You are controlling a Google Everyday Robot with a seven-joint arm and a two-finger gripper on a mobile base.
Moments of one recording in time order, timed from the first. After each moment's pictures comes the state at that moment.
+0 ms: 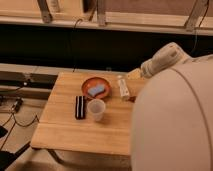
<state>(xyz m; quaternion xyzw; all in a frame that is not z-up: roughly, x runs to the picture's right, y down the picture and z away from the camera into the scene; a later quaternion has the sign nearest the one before) 0.179 -0.080 0.733 0.09 -0.09 -0.81 0.57</state>
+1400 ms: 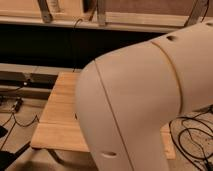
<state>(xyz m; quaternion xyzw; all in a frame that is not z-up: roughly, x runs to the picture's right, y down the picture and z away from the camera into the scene) 0.093 -0.089 0.804 0.06 -0.06 -0.71 0.70</state>
